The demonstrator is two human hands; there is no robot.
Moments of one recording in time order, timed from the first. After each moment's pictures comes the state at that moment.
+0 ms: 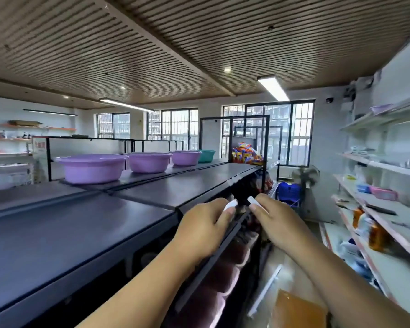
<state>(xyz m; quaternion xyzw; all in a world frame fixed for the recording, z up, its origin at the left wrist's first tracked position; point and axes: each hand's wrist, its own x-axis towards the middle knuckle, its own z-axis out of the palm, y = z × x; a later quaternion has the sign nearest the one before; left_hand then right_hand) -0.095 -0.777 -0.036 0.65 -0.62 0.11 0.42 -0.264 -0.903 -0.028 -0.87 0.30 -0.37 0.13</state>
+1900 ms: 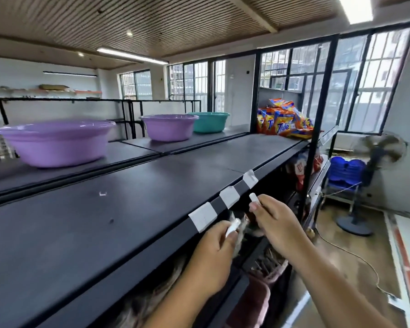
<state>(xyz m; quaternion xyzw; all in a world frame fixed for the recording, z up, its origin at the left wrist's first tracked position) 0.095 -1.389 -0.144 0.68 -0.44 -0.17 0.56 0.002 -1.541 -0.115 -0.83 0.18 -0.37 0.38</state>
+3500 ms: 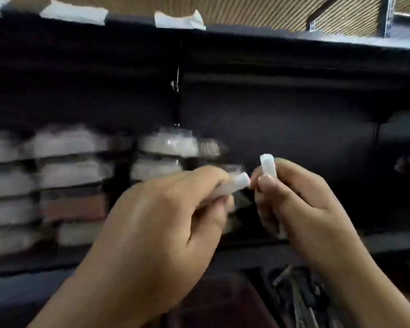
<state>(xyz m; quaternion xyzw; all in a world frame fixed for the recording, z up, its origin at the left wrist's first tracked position) 0.051 -1.606 -0.293 0.80 -0.31 0.46 0.23 0.077 -1.805 -0.327 -0.68 -0.32 -0.29 0.59</state>
